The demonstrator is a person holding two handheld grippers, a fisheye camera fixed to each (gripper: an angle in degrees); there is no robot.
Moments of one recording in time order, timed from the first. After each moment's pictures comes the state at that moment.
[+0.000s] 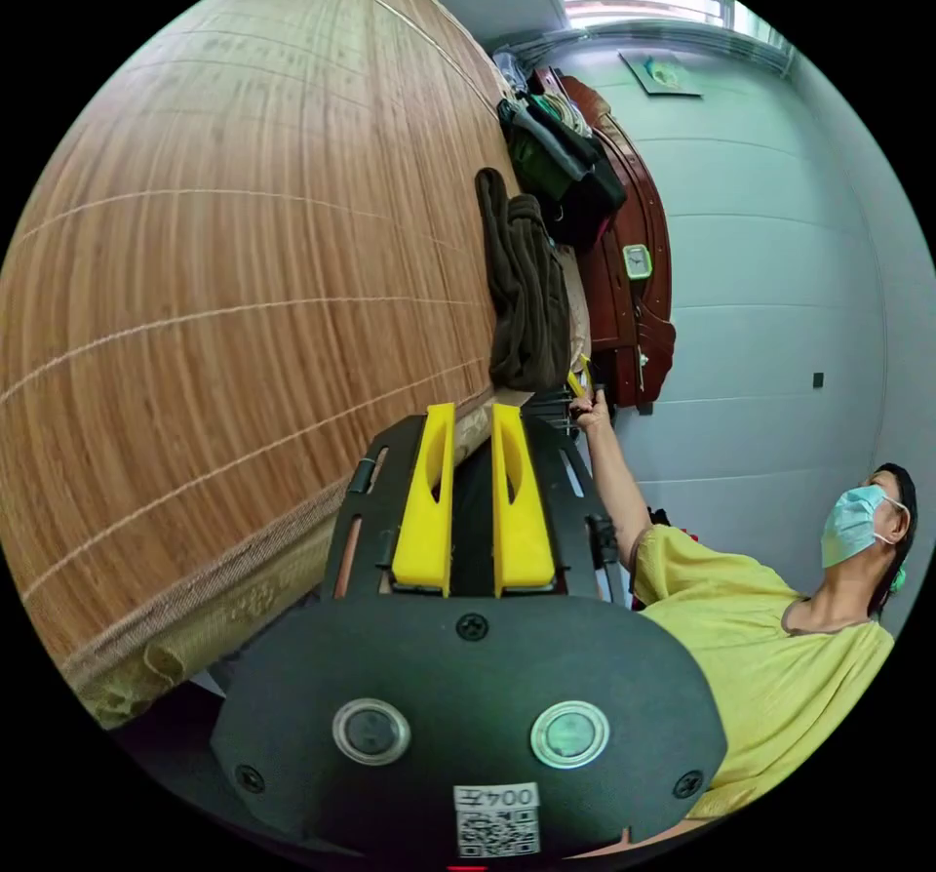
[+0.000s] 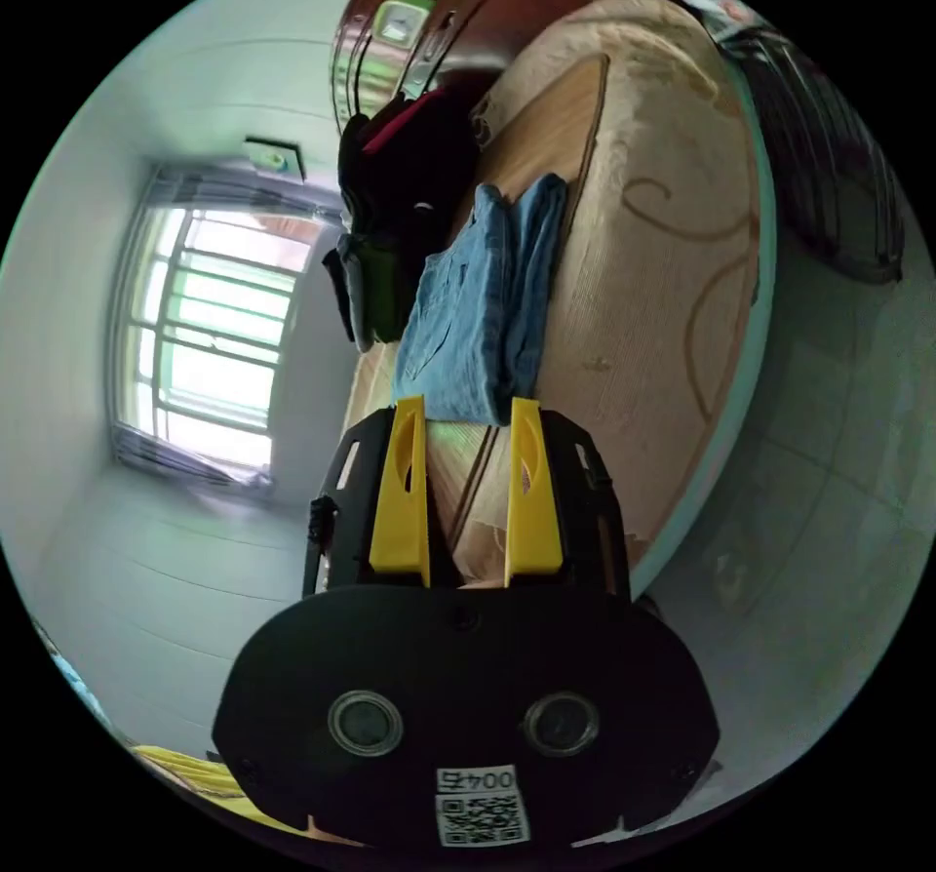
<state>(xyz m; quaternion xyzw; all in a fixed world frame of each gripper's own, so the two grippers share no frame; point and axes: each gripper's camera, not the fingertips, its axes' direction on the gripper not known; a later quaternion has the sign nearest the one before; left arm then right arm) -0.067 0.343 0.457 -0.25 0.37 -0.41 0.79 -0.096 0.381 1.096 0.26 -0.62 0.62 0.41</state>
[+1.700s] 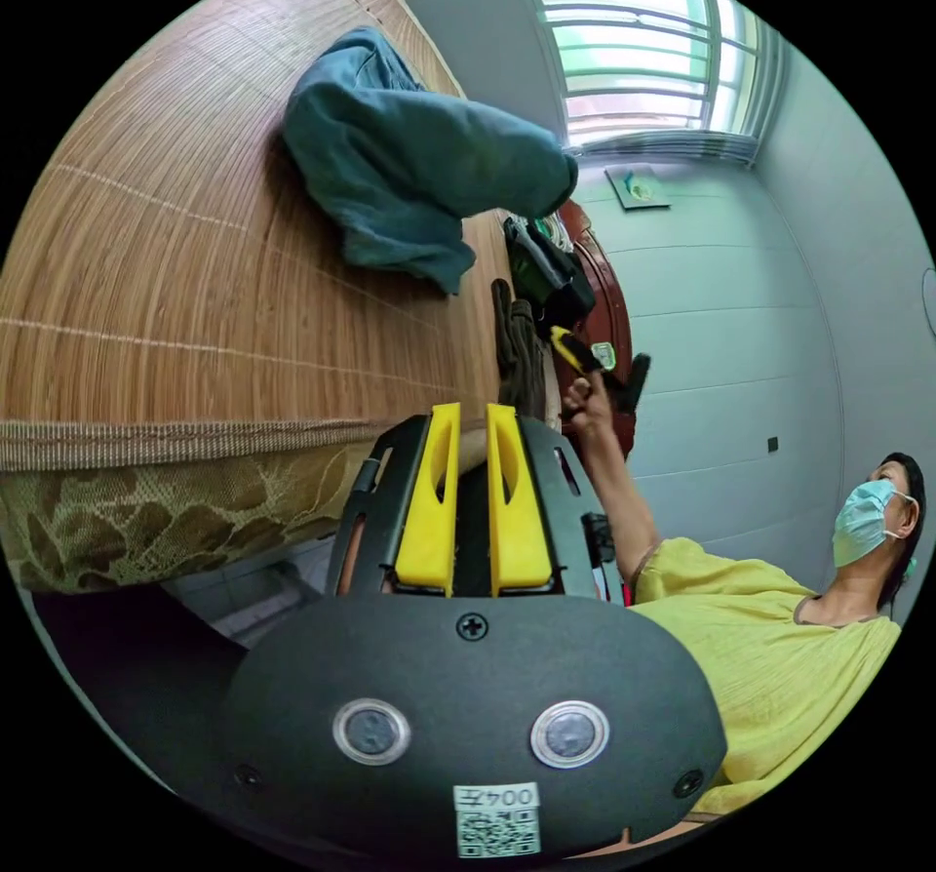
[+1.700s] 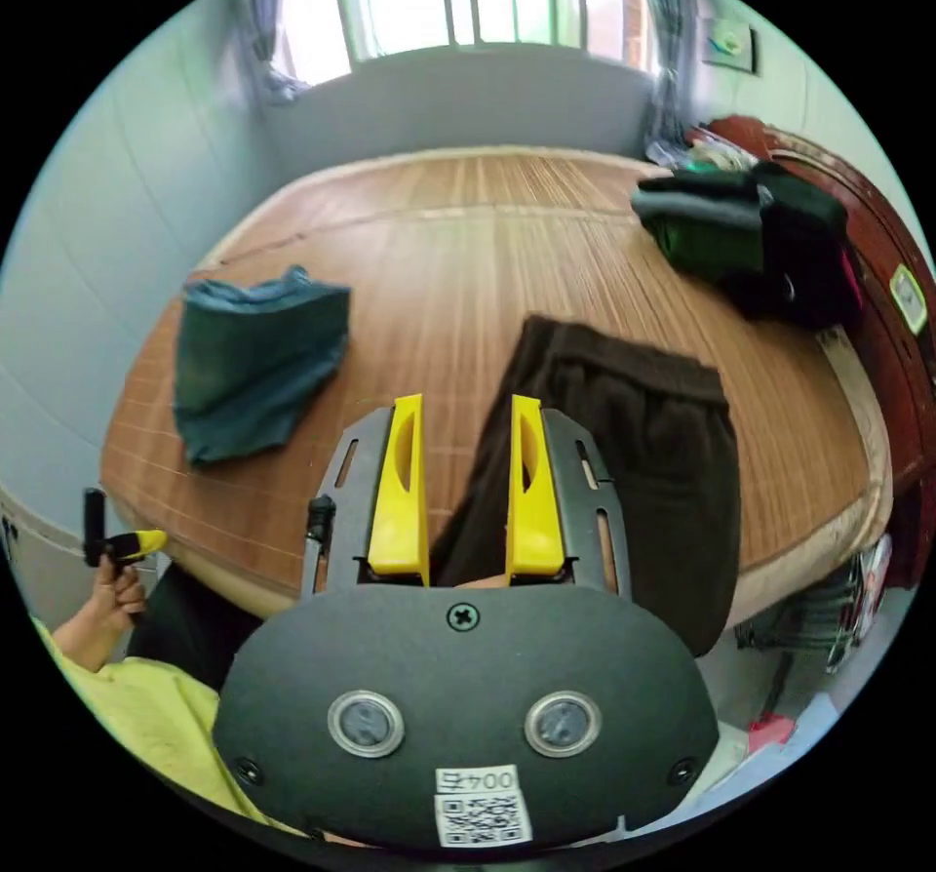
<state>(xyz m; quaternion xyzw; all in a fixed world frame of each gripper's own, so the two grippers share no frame) -0.194 0.480 0.257 -0.13 0.33 -0.50 0.79 -0.357 0.096 0.575 0.28 -0.40 0.22 0.84</state>
